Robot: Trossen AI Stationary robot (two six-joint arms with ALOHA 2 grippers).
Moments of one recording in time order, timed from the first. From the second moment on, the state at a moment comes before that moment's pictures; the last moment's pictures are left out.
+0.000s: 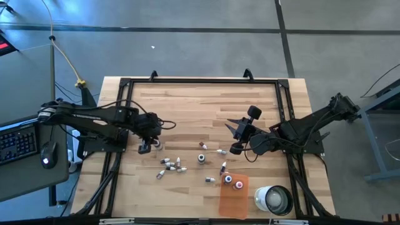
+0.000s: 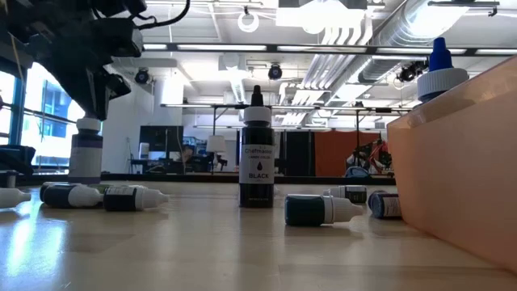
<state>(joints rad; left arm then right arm) 0.00 0.99 0.72 -0.81 0.15 -0.09 0.42 1.28 1.13 -0.44 0.94 0.15</state>
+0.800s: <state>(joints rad) 0.00 0.99 0.72 -0.81 0.14 -0.09 0.42 1.28 1.13 -0.44 0.94 0.15</state>
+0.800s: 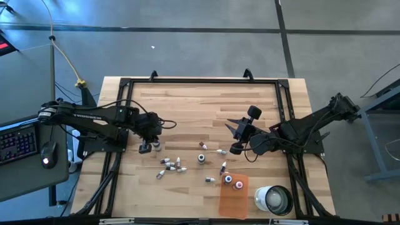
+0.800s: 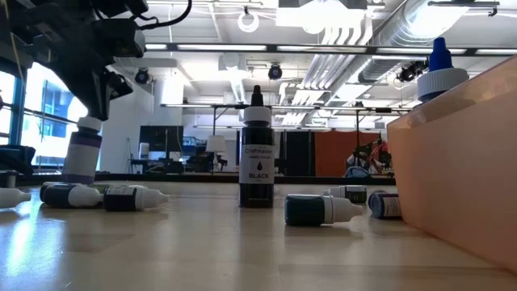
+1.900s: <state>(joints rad) -0.07 1.12 0.81 -0.46 0.21 -0.02 0.41 1.28 1.13 -0.44 0.98 0.18</state>
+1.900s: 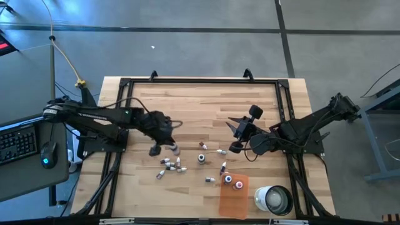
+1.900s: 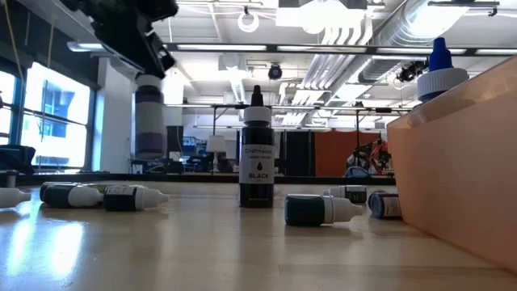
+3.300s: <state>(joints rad) -0.44 1.90 1.72 -0.35 -0.05 0.23 0.31 1.25 1.13 -0.52 0.64 0.34</state>
